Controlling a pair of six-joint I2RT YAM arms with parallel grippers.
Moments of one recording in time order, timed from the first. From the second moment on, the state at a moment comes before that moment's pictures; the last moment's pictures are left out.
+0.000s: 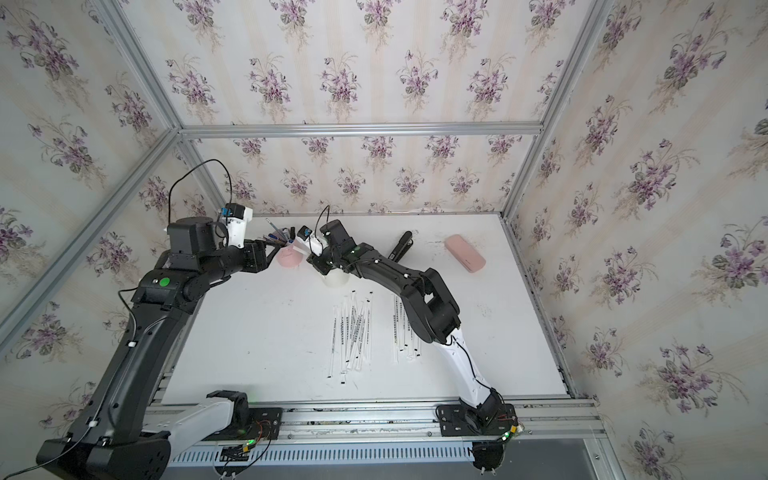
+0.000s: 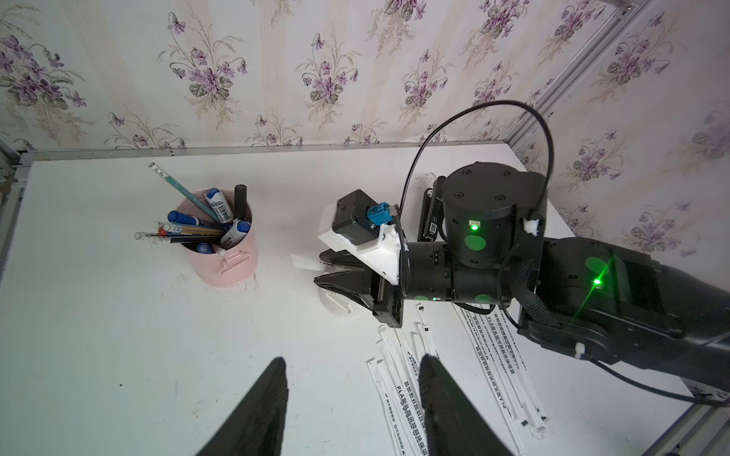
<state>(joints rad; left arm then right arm) -0.08 1.12 1.31 -0.74 0.33 -0.13 0.79 2.29 1.92 -0.23 -0.25 -0.24</state>
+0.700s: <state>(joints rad) -0.07 1.08 1.31 -0.73 0.34 -0.14 0.83 1.98 1.75 -0.13 -0.11 -0.27</state>
